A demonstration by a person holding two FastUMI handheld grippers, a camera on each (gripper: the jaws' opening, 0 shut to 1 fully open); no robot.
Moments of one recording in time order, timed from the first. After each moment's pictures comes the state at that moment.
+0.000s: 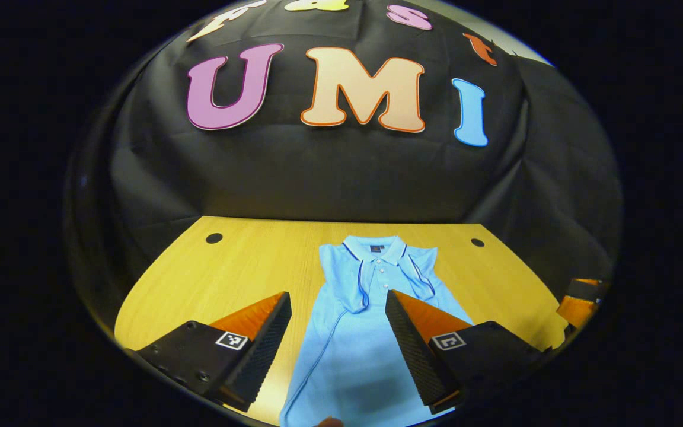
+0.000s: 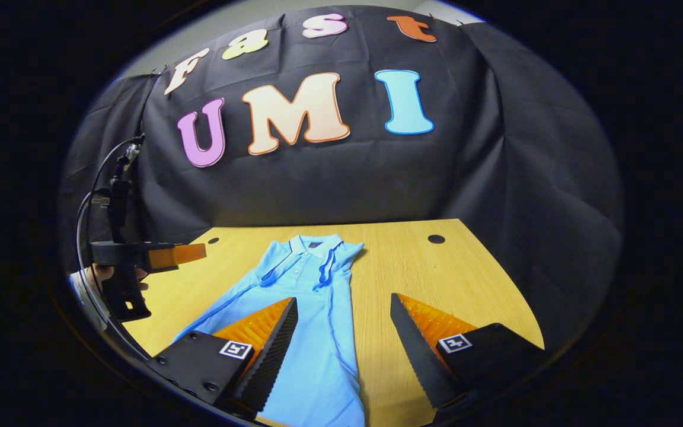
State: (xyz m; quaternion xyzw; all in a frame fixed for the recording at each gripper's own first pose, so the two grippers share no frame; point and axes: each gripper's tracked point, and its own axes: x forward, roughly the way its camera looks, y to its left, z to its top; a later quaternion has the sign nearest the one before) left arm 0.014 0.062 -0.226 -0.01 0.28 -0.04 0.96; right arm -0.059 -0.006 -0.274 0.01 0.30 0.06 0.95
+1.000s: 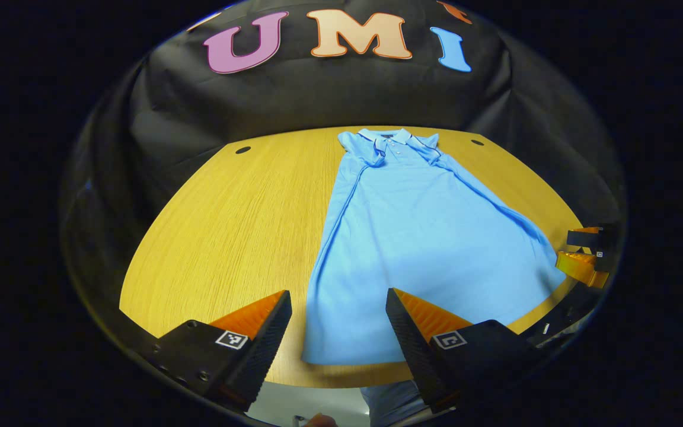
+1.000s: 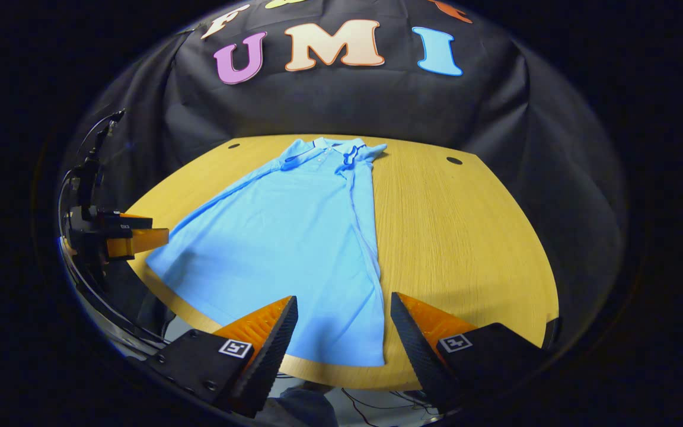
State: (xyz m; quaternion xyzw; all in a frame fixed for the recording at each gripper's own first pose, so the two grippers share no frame) left arm -0.196 0.110 -0.342 0.04 0.43 -0.01 0.90; right arm -0.221 -0.008 -0.384 -0.06 0.46 0.09 0.88
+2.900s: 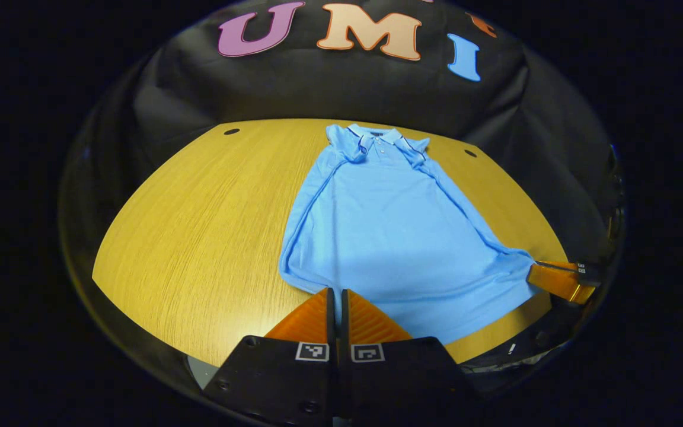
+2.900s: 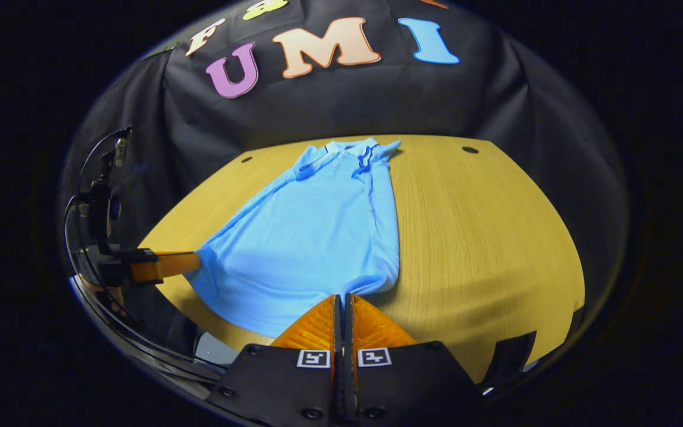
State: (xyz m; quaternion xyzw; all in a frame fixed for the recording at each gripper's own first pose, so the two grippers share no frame) left arm -0.176 0.050 -0.323 -0.05 0.43 -0.01 0.90; right arm -0.183 0.024 -0.361 0.02 0.43 0.13 0.89
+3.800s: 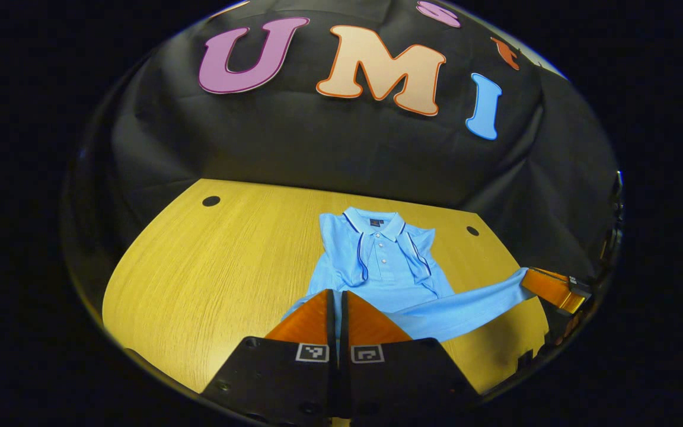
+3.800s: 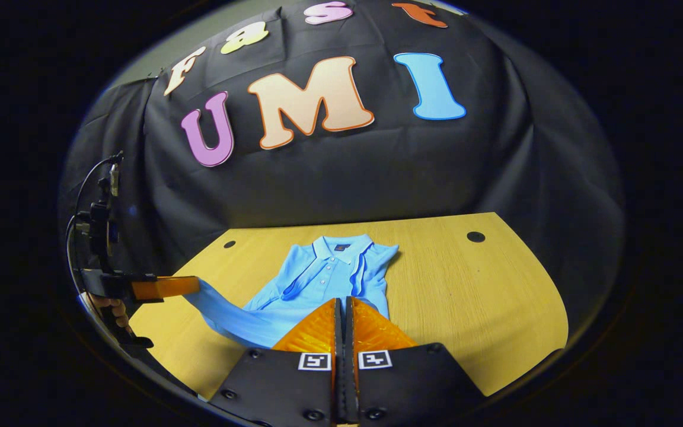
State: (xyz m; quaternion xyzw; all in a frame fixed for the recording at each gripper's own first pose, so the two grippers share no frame) left arm 0.035 0.075 -0.248 -0.07 0.35 -0.05 0.93; right arm 0.035 0.046 -0.298 0.05 0.31 0.08 0.94
